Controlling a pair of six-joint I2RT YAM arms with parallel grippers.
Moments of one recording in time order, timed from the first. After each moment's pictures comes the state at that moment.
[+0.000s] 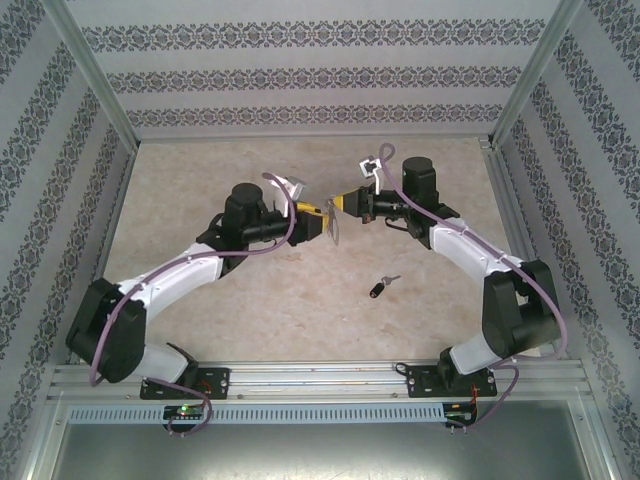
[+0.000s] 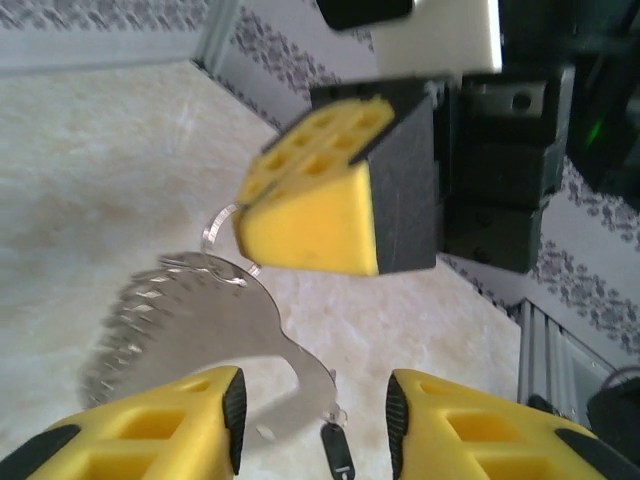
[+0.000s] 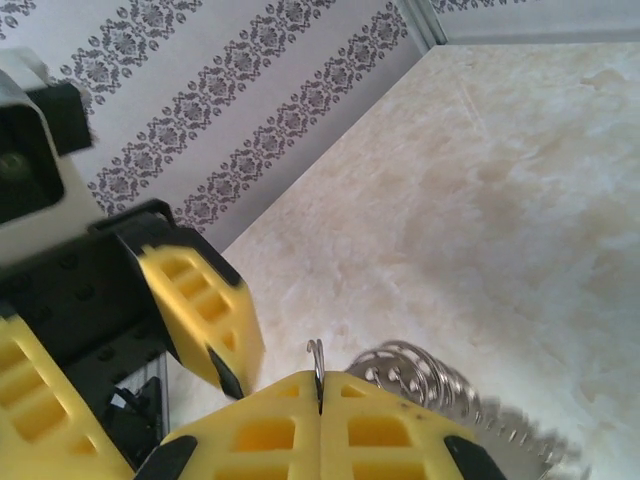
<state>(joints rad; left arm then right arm) -0.52 1.40 0.88 0.26 0.56 -0.33 0.29 1.51 0.98 0.16 -0.96 0.34</state>
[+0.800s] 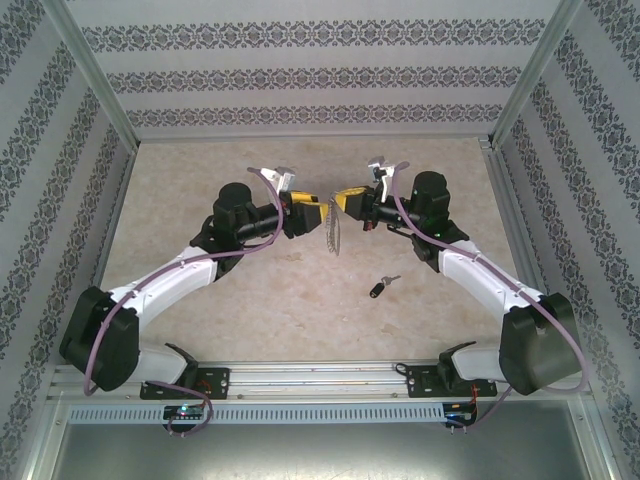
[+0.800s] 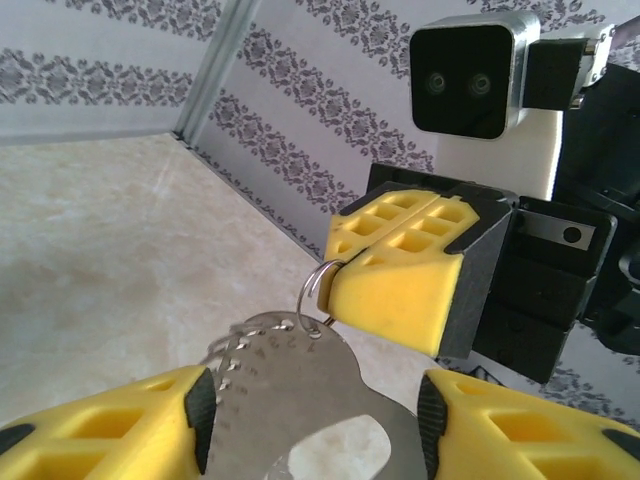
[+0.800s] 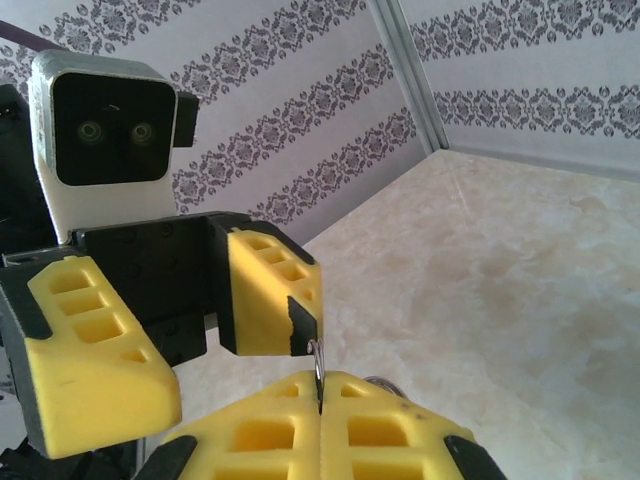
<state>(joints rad) -0.50 1.37 0.87 0.41 0.59 -0.48 0.34 1.32 0.84 0.38 -0.85 0.40</state>
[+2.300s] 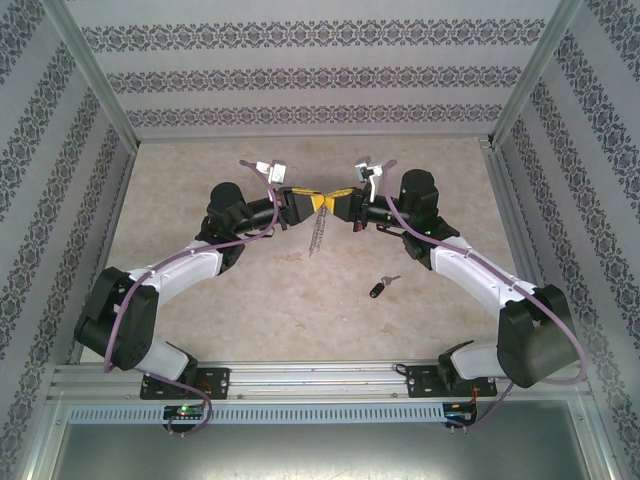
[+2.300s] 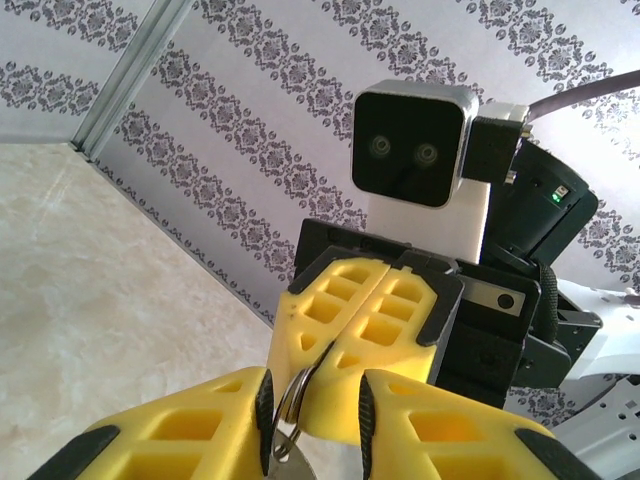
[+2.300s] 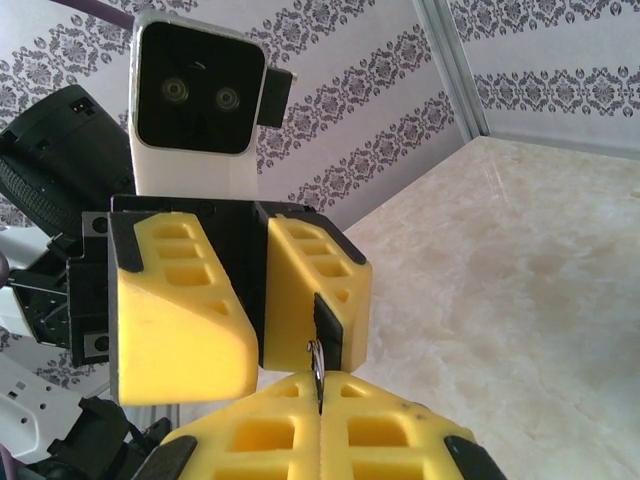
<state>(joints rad) -0.43 1.48 0.84 0.78 0.79 -0.77 0.41 1.36 0.88 0.38 -0.85 0.42</state>
